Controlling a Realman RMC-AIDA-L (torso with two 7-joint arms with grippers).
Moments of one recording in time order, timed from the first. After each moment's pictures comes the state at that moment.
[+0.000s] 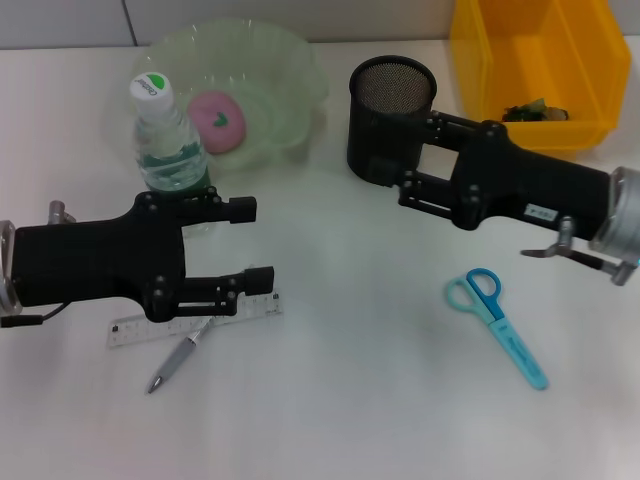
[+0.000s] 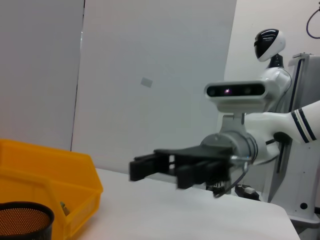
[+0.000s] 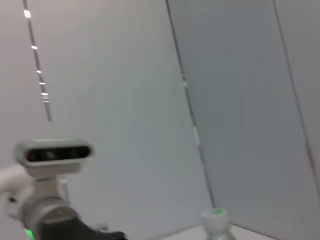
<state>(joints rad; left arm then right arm) -0.39 -2.06 0.86 0.78 1.78 1.81 -1.28 0.42 2.07 -1.21 -0.58 -1.27 -1.49 1.16</state>
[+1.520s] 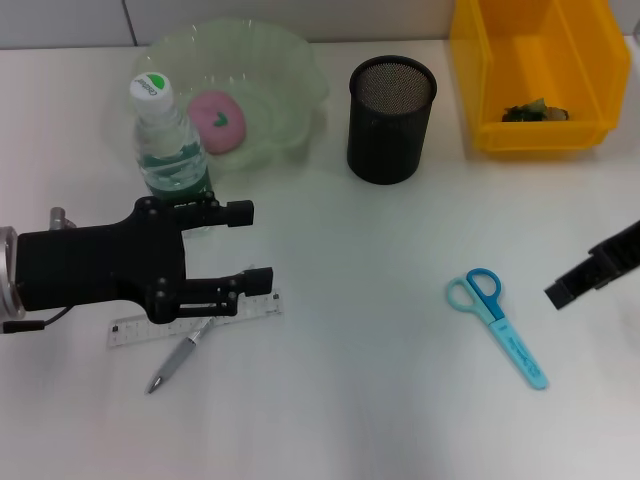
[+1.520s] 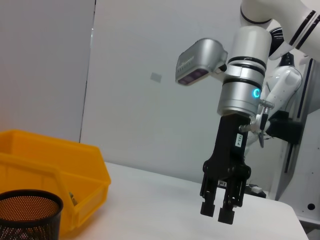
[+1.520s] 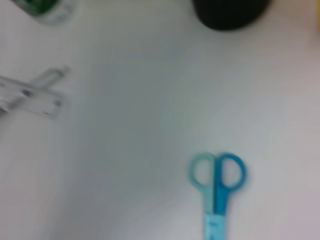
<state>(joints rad) -0.39 -2.06 0.86 0.77 1.79 1.78 -1.28 0.63 2.08 -1.06 -1.44 -2.65 -1.97 2.70</state>
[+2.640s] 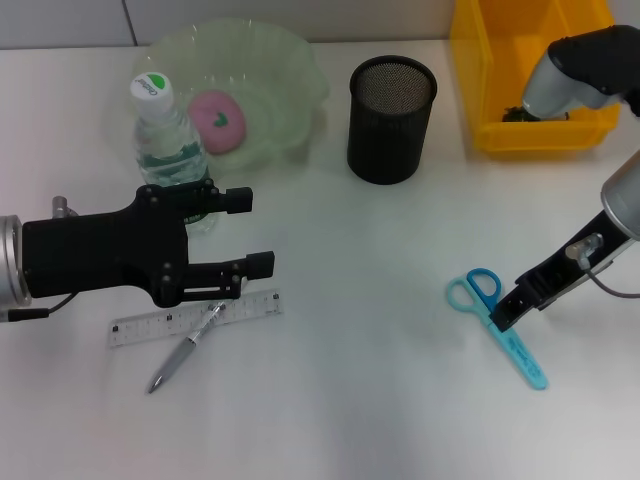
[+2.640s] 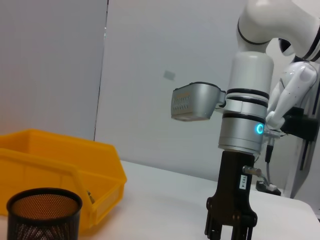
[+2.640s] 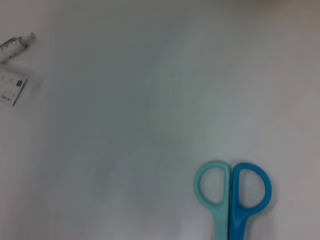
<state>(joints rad) -0.39 -2.07 0.86 0.77 1.79 1.74 -1.28 0.66 2.09 -1.31 -1.21 -2.64 -1.71 2.78</state>
